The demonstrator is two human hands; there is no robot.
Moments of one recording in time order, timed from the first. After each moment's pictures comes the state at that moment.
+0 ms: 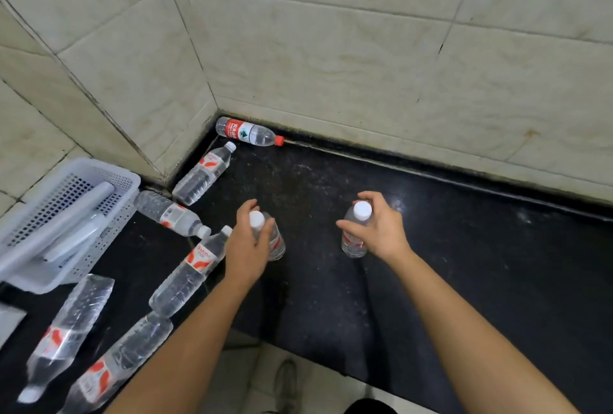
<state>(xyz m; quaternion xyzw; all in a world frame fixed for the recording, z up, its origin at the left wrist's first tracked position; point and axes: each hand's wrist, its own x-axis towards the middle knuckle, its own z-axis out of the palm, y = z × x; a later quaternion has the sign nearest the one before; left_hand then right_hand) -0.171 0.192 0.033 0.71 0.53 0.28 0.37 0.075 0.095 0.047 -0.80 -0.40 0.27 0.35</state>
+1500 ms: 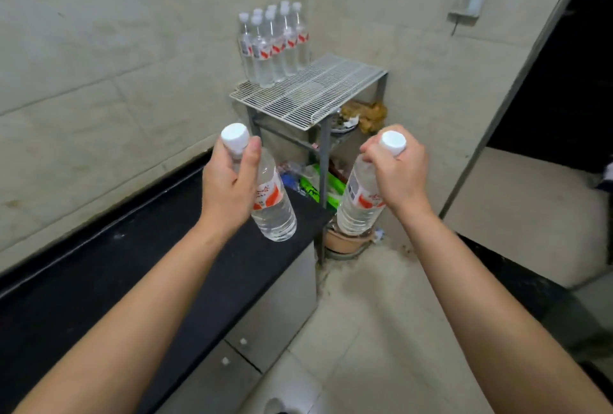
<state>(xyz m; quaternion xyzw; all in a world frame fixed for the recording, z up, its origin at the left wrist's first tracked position) 0.195 -0.432 0.231 0.78 -0.10 0.22 0.58 0.182 -0.669 0.240 -0.75 0.06 -0.31 0.59</state>
